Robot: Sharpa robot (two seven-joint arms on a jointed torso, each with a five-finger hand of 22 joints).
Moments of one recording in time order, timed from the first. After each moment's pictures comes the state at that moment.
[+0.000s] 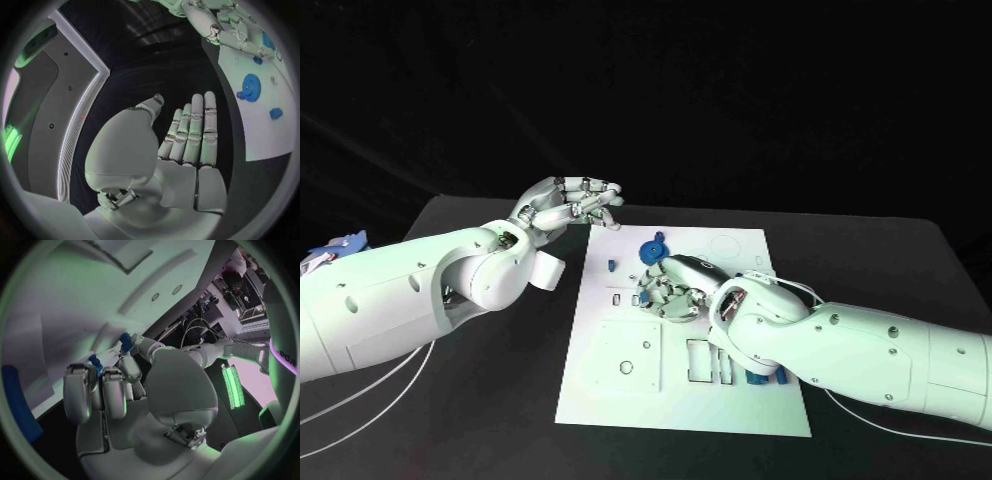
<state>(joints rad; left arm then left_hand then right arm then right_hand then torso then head) 1.19 -0.93 0.03 1.53 -0.20 -0.18 0.39 1.36 -0.13 0.34 0.18 0.05 0.75 0.19 0.27 0.29 1.01 0.18 0.10 0.07 0.95 0.11 0.68 0.52 0.17 0.94 0.21 0.52 0.19 1.17 -0.55 -0.15 1.50 -1.34 -0.40 -0.12 1.27 -0.07 0.53 0.02 0.06 0.91 0.13 0.28 0.49 1.25 0.05 1.29 1.15 1.46 -0.02 1.56 1.31 0.05 1.47 0.08 1.44 1.31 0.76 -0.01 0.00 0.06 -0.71</state>
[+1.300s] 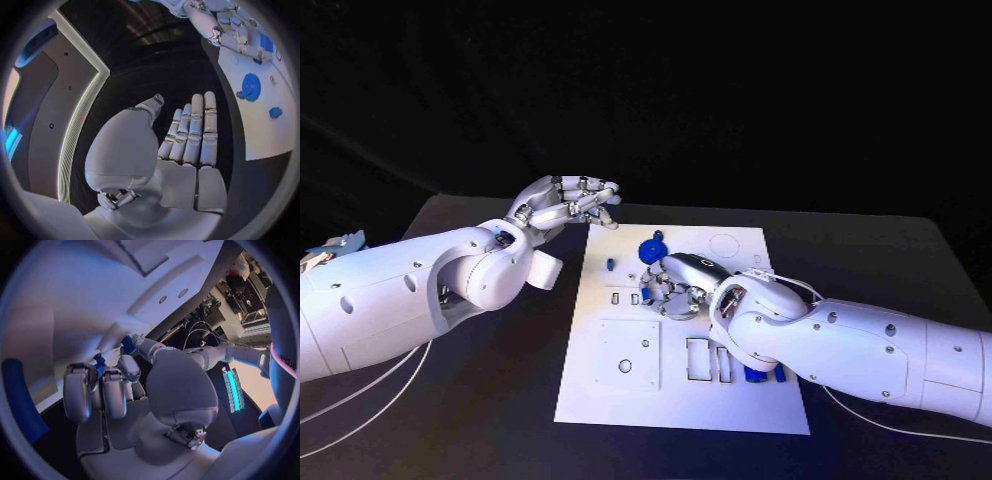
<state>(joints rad) 1.19 -0.94 0.03 1.54 -0.20 -0.18 0.39 1.36 -0.13 0.34 0.18 0.05 0.75 0.19 0.27 0.29 1.01 0.18 0.10 0.07 0.95 0.11 0.68 0.52 0.17 0.94 0.21 0.52 0.19 1.17 -0.55 -0.15 1.48 -1.38 -0.40 -0.13 1.24 -0.09 0.54 0.02 0.06 0.86 0.16 0.27 0.49 1.22 0.07 1.27 1.12 1.47 -0.02 1.56 1.31 0.05 1.47 0.08 1.43 1.31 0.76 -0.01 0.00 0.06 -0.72</state>
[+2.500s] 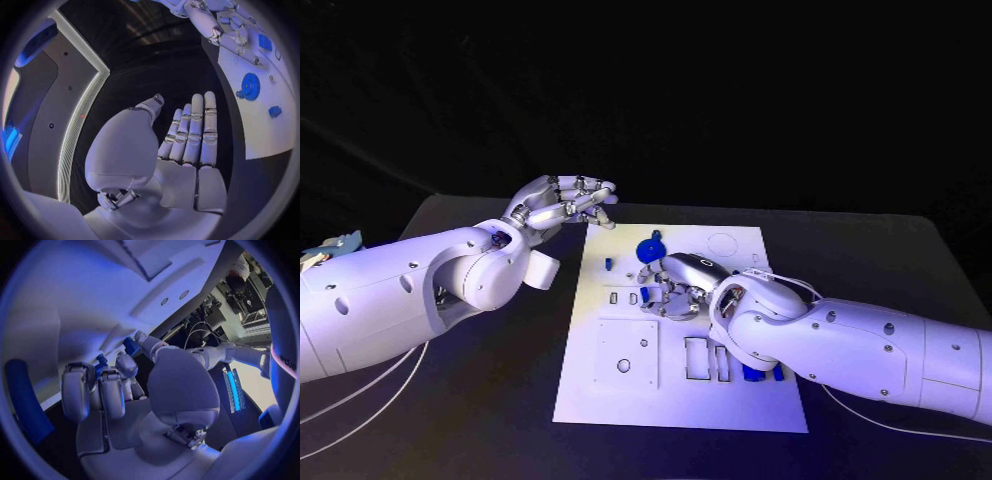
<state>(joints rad) 1.19 -0.94 0.03 1.53 -0.20 -0.18 0.39 1.36 -0.13 0.34 0.18 0.05 0.75 0.19 0.27 0.29 1.01 0.18 0.10 0.07 0.95 0.11 0.67 0.52 0.17 0.94 0.21 0.52 0.19 1.17 -0.56 -0.15 1.48 -1.38 -0.40 -0.13 1.21 -0.15 0.48 0.03 0.05 0.71 0.19 0.18 0.44 1.18 0.10 1.25 1.08 1.46 0.01 1.56 1.31 0.05 1.46 0.11 1.42 1.31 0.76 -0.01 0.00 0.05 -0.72</state>
